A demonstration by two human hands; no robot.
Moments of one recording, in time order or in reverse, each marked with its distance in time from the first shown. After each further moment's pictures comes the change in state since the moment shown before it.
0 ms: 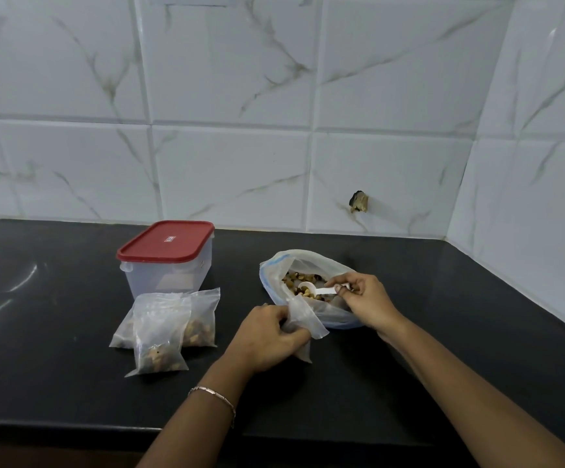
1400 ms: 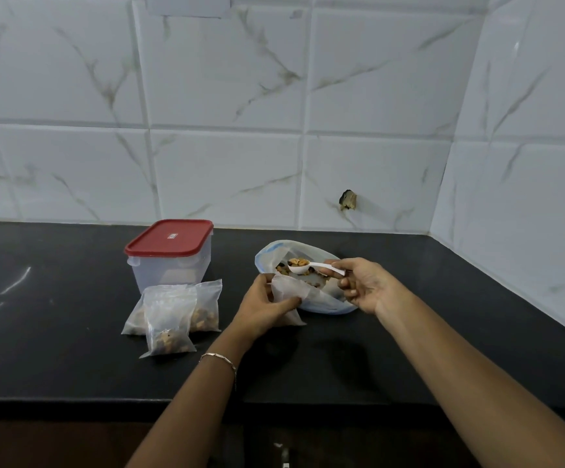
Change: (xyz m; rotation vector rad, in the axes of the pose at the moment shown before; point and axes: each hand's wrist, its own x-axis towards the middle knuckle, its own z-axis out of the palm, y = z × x) left_hand 0.009 -0.008 -0.002 -0.549 0.089 -0.120; right_hand -0.020 -0.056 -0.016 0.626 -0.044 0.551
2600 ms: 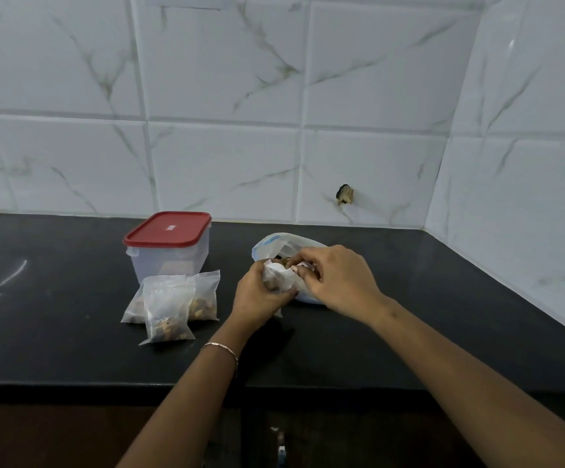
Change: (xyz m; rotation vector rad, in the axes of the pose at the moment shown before) left_hand 0.002 -0.005 0.005 0.220 0.221 0.190; right_hand -0.069 0.008 0.030 -1.314 0.132 -1.104
